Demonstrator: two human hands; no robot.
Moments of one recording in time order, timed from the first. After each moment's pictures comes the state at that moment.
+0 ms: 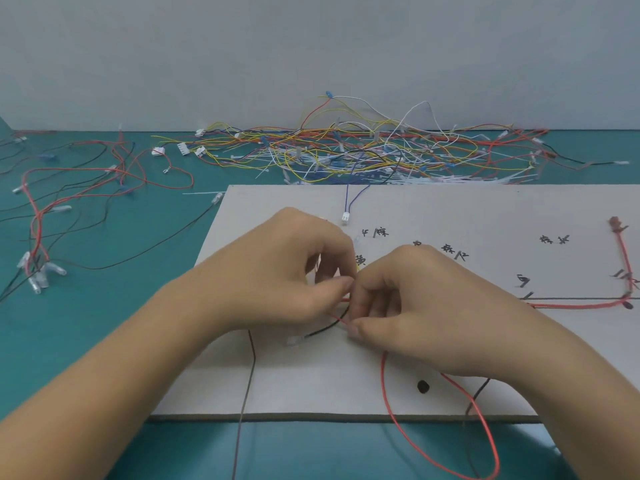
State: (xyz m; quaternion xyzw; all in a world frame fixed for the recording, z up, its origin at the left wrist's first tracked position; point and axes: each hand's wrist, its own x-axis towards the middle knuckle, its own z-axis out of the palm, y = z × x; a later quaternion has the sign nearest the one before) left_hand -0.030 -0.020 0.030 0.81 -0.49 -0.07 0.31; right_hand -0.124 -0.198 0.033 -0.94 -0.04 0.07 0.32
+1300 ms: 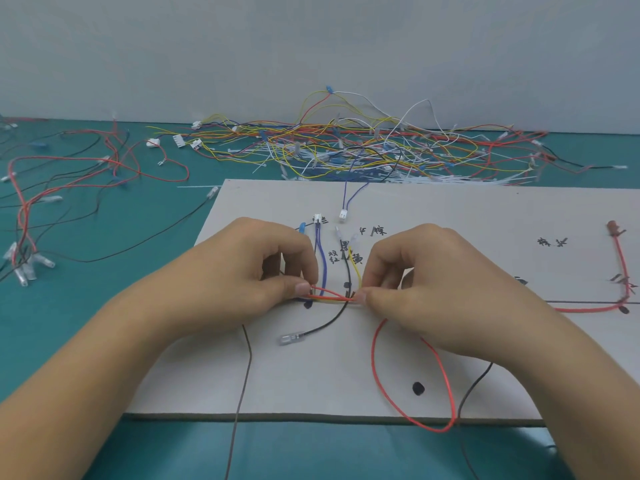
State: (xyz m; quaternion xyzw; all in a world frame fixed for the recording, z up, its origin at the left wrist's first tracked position) left_hand -0.020 0.011 0.018 0.85 -0.40 -0.12 0.32; right_hand -0.117 -0.209 0.034 -0.93 0.03 0.03 0.35
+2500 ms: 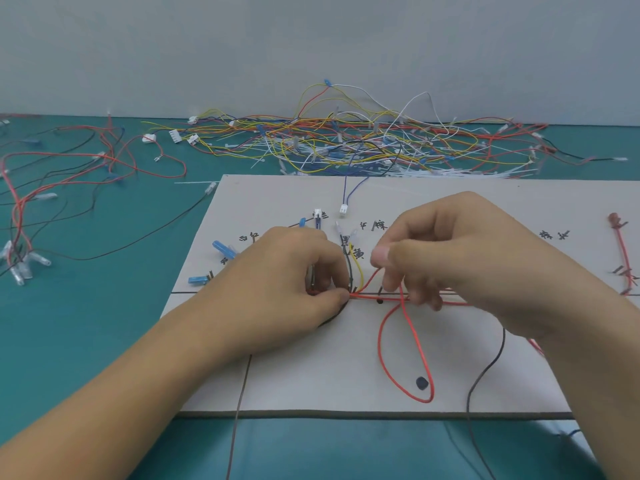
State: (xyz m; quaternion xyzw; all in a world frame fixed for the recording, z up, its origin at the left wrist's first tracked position) left_hand -0.038 -0.020 -0.001 0.86 -0.40 -0.05 0.32; right_hand -0.116 -0.224 0.049 -0.83 0.05 0.05 0.55
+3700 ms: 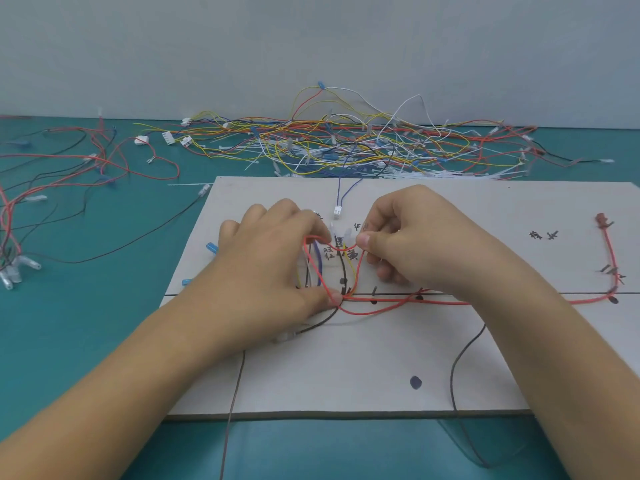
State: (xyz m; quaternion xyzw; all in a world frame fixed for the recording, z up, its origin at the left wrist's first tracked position) left_hand -0.038 -0.021 0.007 0.92 -0.33 0.02 0.20; right_hand -0.071 -0.223 0.022 -0.91 0.12 0.01 0.39
